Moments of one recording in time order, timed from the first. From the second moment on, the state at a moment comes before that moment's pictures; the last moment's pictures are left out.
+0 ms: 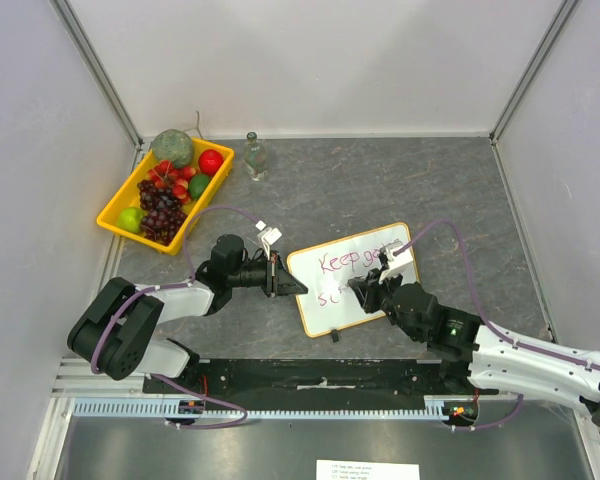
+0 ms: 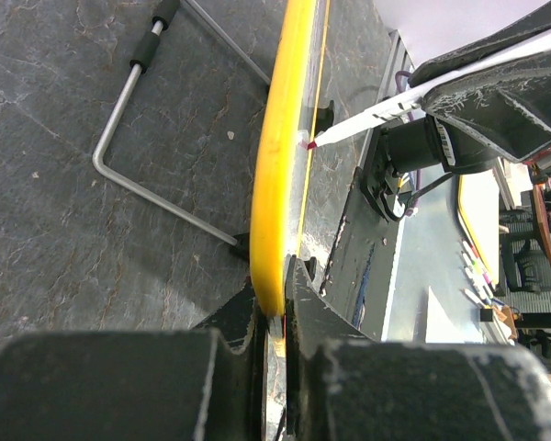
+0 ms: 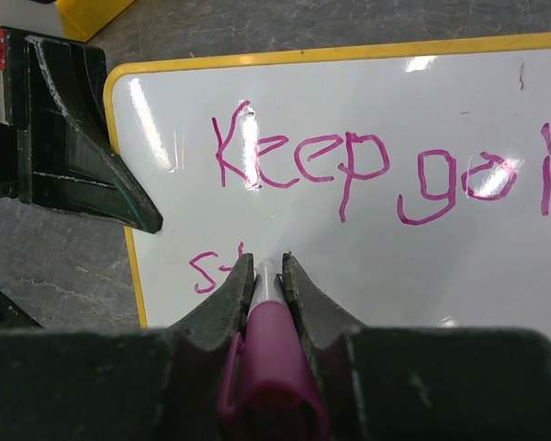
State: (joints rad) left arm -0.51 1.40 0.38 0.60 0.84 -0.55; right arm 1.10 0.73 0.38 0.02 0.49 0.45
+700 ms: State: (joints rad) left arm -0.51 1.40 0.38 0.60 0.84 -0.55; right arm 1.10 0.68 0.32 0.02 0.43 0.50
